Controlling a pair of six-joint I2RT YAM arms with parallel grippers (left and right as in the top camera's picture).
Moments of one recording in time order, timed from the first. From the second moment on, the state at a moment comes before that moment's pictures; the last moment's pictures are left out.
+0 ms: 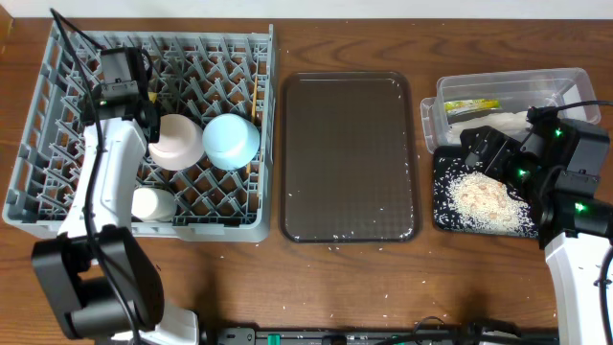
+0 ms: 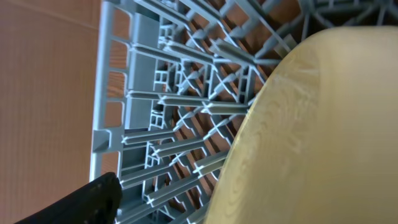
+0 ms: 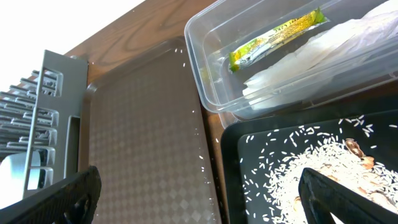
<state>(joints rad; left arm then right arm) 0.17 1.70 1.34 -0.65 -0.50 0.30 -0.19 1.14 0.91 -0.53 -0.37 0.36</state>
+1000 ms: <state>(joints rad) -0.01 1.09 1.34 -1.03 0.21 -0.10 0.24 1.14 0.91 -0.48 -0.37 0.31</state>
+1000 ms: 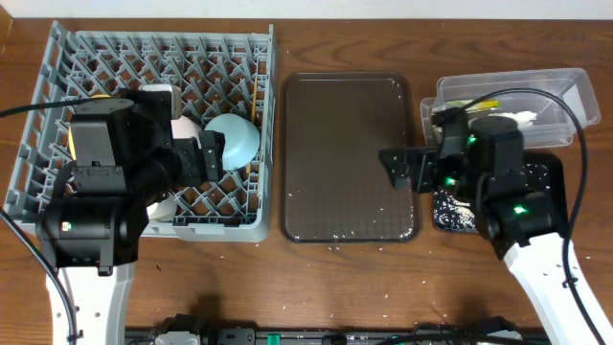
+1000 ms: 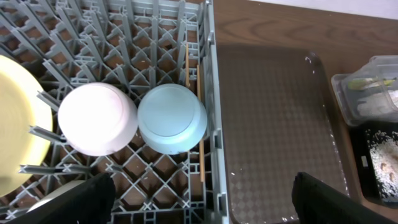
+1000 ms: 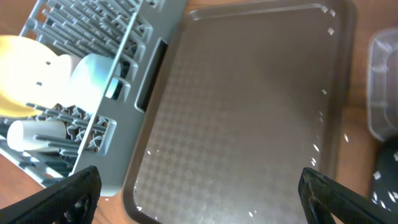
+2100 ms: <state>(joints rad) -0.01 1.09 1.34 -1.03 0.23 -0.12 0.17 0.54 0.50 -0.26 -0.04 0.12</state>
